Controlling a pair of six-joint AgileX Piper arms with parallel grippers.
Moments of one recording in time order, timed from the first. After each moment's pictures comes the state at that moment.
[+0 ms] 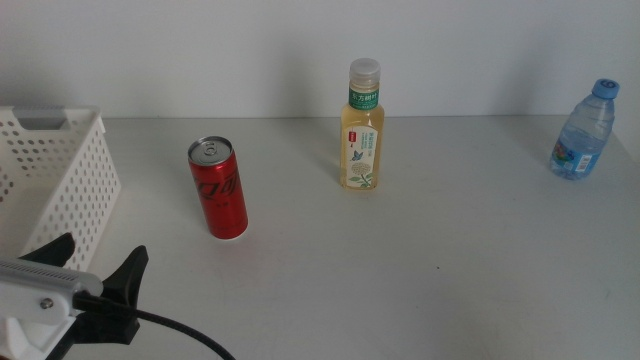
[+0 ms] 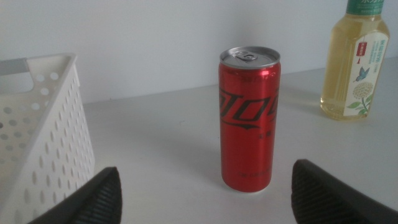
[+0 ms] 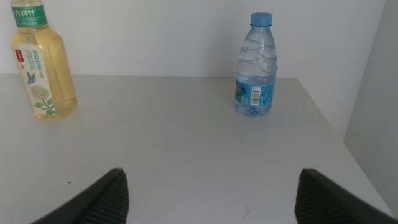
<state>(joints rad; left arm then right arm) -0.21 1.15 0.03 -0.04 -1.00 0.03 -0.01 -0.01 0.03 0.04 0.19 -0.03</state>
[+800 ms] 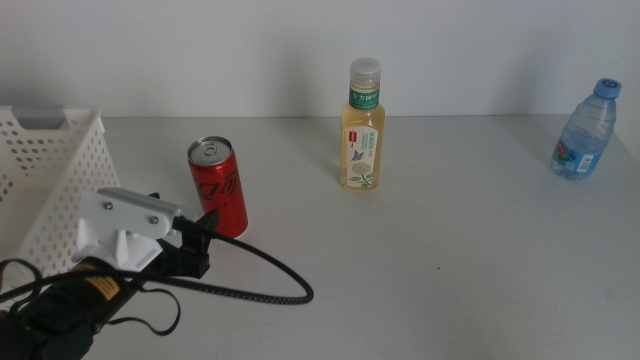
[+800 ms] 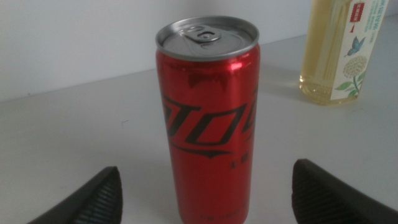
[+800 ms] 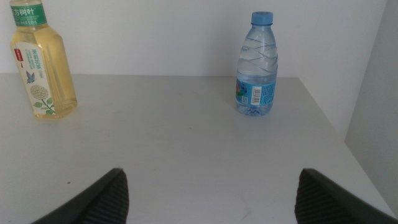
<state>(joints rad) -0.21 1.61 -0.29 0.12 -1.05 -0.02 -0.01 -0.01 0.03 0.04 0.19 -0.03</state>
